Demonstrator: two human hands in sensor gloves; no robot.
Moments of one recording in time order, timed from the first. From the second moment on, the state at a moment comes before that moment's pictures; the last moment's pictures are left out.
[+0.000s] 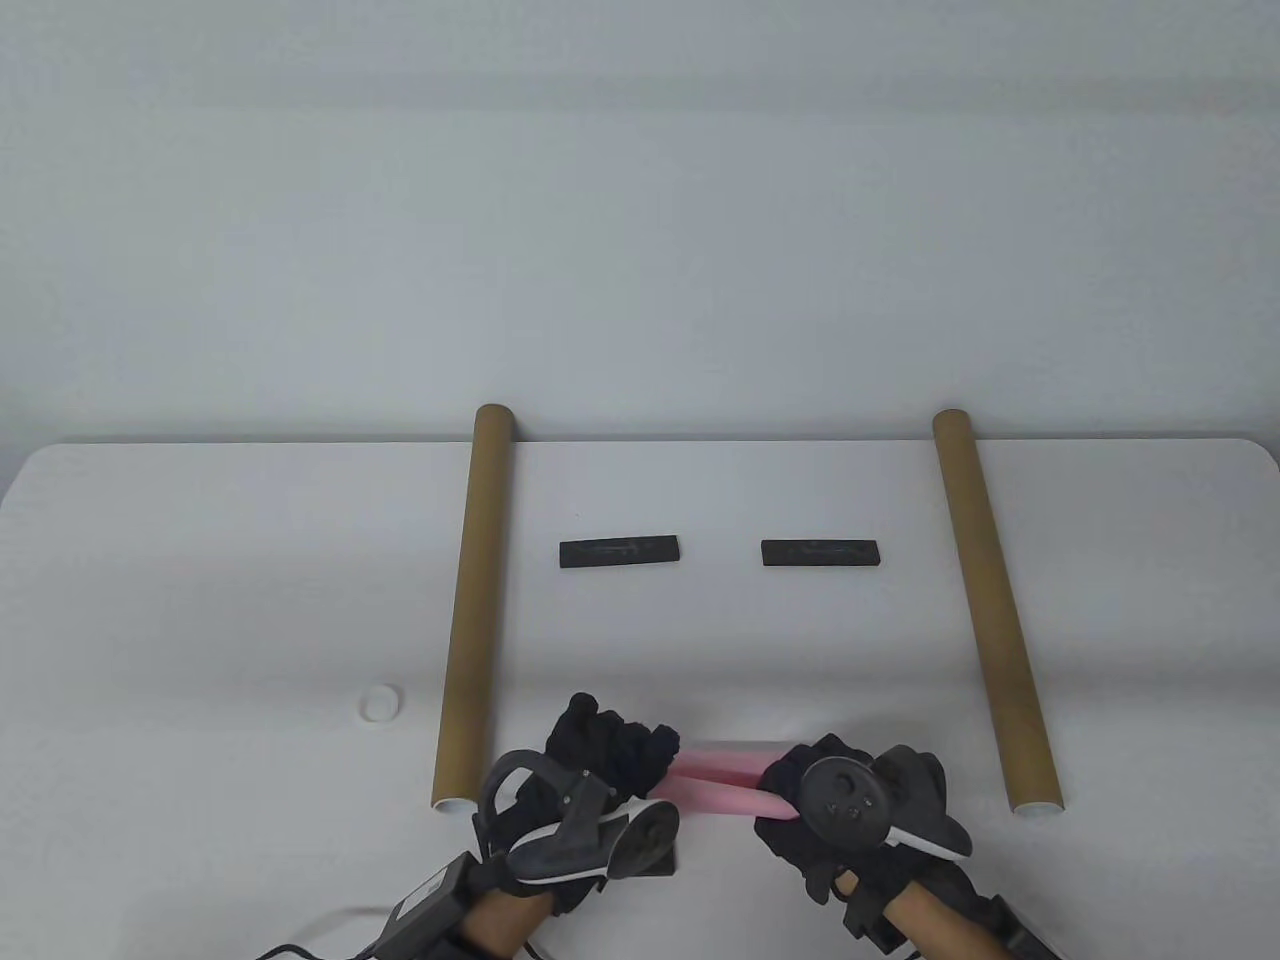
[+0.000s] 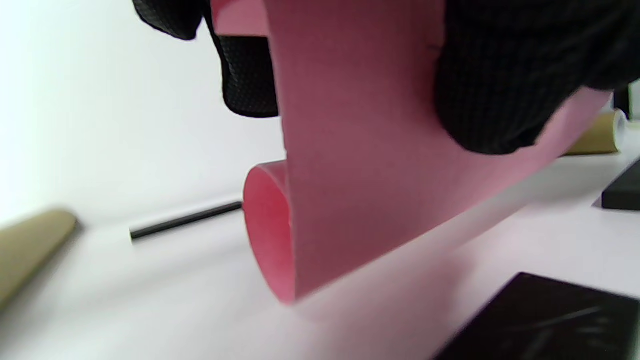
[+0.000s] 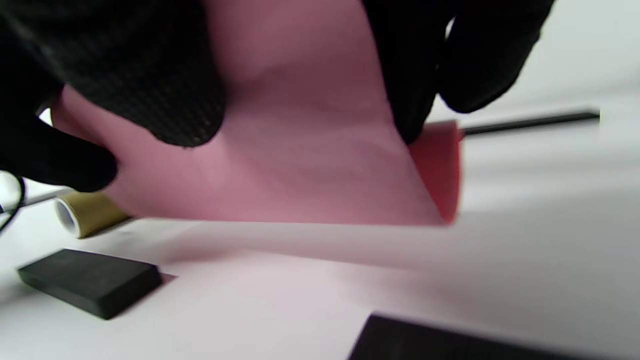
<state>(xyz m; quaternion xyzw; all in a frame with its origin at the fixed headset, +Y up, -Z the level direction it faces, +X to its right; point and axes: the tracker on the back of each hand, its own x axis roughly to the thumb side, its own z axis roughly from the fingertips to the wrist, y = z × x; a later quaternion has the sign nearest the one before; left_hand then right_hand) -0.062 -0.709 -0.283 0.11 -0.31 -0.11 0.94 0.159 -0.712 -0.294 0.23 0.03 0.96 0.15</state>
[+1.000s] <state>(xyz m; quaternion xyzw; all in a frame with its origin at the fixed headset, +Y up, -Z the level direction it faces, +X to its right) -0.066 -0.711 -0.290 0.09 -0.25 -0.08 0.96 0.158 -0.705 -0.286 0.24 -0.05 0.97 0.08</state>
